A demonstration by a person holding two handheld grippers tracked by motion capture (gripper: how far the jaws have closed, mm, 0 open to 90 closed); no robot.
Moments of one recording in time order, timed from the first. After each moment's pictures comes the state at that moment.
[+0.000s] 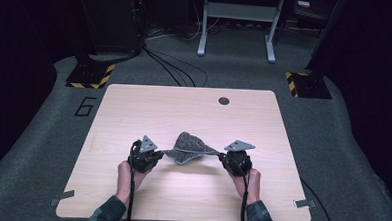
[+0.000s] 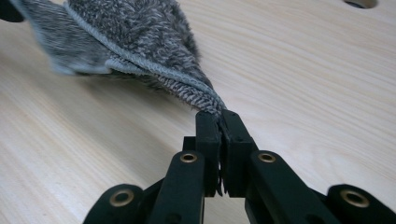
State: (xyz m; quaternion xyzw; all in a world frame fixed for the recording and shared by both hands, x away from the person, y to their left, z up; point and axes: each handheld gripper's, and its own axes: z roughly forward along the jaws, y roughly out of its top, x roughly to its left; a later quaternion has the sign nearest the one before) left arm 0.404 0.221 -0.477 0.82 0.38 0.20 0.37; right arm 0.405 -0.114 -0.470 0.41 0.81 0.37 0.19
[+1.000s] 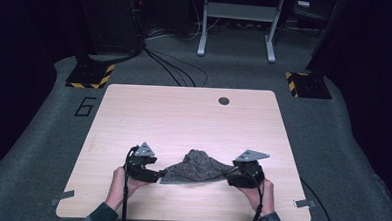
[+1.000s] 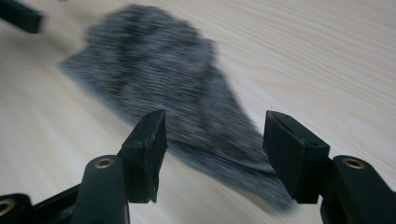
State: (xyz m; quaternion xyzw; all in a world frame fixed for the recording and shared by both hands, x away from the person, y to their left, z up) left arm 0.383 0.219 -0.473 0.86 0.35 0.10 0.36; right arm 0.365 -0.129 -0.458 0.37 0.83 0.38 0.15
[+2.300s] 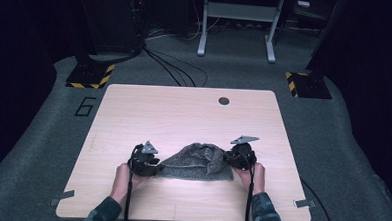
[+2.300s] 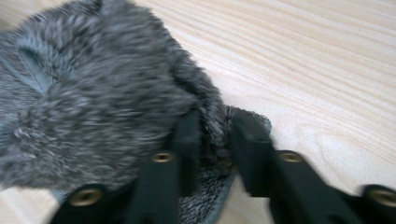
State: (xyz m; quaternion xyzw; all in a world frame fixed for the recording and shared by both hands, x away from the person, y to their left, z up) left arm 0.406 0.219 -0.493 0.87 0.36 0.12 0.32; right arm 0.438 -0.135 -0.490 0.44 0.82 0.35 0.14
